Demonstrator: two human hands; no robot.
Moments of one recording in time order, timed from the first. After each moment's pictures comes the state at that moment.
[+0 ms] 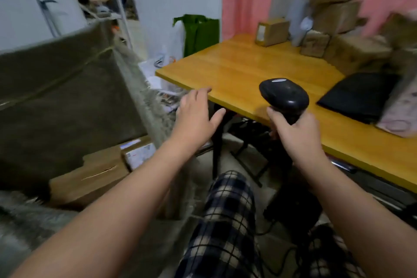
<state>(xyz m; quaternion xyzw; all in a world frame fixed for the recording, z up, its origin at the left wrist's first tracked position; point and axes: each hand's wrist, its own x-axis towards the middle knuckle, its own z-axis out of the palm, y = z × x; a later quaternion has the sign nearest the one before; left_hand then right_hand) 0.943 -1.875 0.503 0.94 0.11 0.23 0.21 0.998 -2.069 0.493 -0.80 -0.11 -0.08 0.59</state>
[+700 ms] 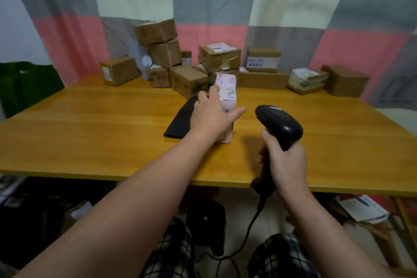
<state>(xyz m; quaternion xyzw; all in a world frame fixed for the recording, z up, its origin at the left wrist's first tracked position) 1.101 -2.174 0.558 0.92 -0.13 0.15 0.32 0.982 -2.293 0.517 -0.69 0.13 -0.29 0.65</state>
